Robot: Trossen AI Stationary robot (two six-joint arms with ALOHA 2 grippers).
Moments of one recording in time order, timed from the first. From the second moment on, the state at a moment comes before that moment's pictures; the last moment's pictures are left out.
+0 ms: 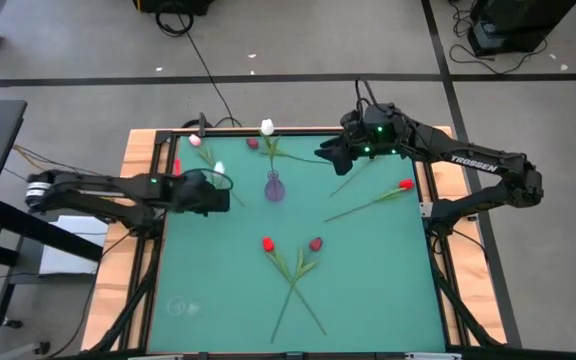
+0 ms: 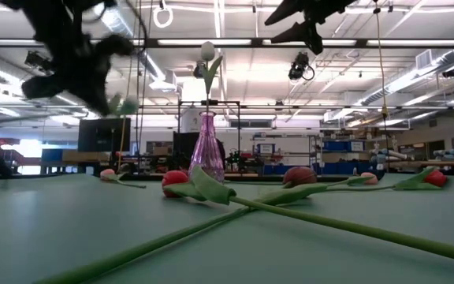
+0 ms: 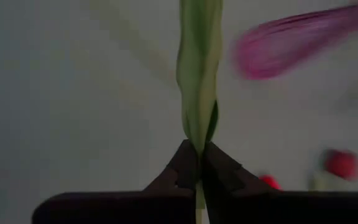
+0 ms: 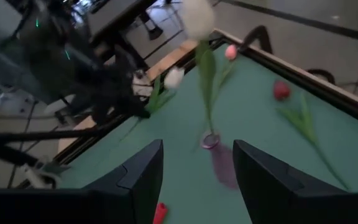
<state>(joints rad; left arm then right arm) 0.02 0.95 0.74 -0.80 -0.31 -1.33 -0.35 1.26 1.21 -0.39 -0.17 0.47</state>
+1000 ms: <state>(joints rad) -0.13 1.03 1.01 -0.11 -0.21 -0.15 0.05 1.59 1.20 0.57 0.08 0.16</state>
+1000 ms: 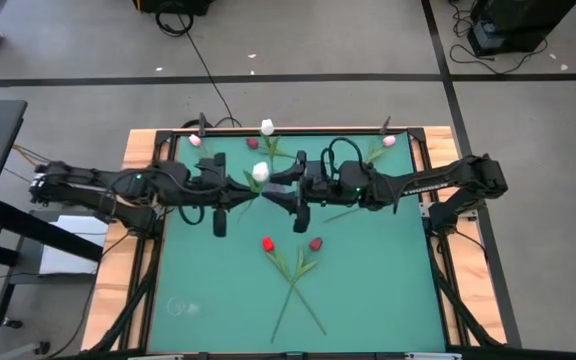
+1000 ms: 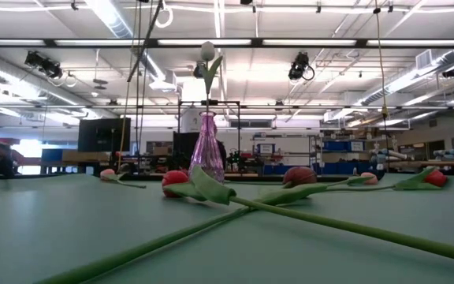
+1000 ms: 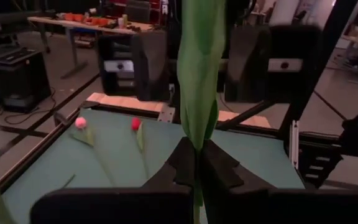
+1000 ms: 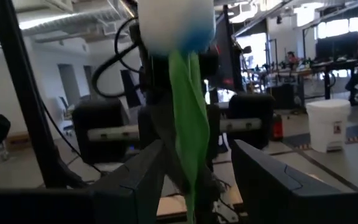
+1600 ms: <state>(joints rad) -0.13 1.08 1.01 0.00 -0.20 -0.12 0.02 1.59 1.21 0.56 -0.03 0.16</state>
